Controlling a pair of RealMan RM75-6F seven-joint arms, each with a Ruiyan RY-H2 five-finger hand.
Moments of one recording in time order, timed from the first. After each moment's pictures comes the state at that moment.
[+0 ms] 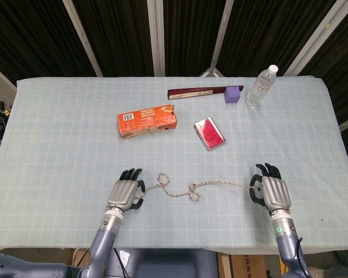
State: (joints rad) left arm -0.57 -1.88 -0.17 -1.68 0.84 1.24 0.77; right arm 0.33 -1.42 0.15 -1.72 -1.04 1.22 -0.34
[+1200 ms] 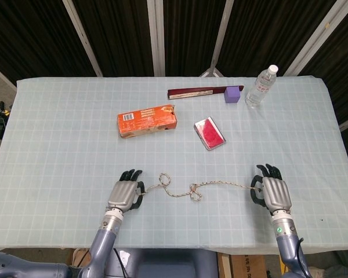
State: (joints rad) left arm -0.58 -1.88 -0.16 -1.68 0.84 1.26 0.75; right arm 0.33 -1.43 0.14 -1.71 -1.03 1.23 -0.35
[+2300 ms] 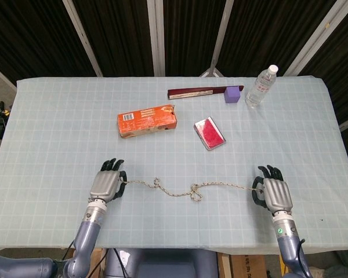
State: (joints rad) left arm -0.57 -1.73 -0.17 -1.70 0.84 1.27 0.72; right arm 0.33 -1.42 0.12 -1.70 -1.03 1.23 -0.36
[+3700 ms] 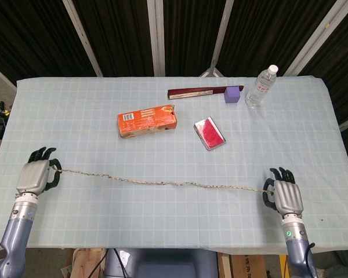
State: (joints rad) left arm -0.41 -1.26 -0.12 -1.72 0.95 1.21 0.37; right arm 0.30 -1.39 0.11 -1.69 -1.02 1.26 -0.39
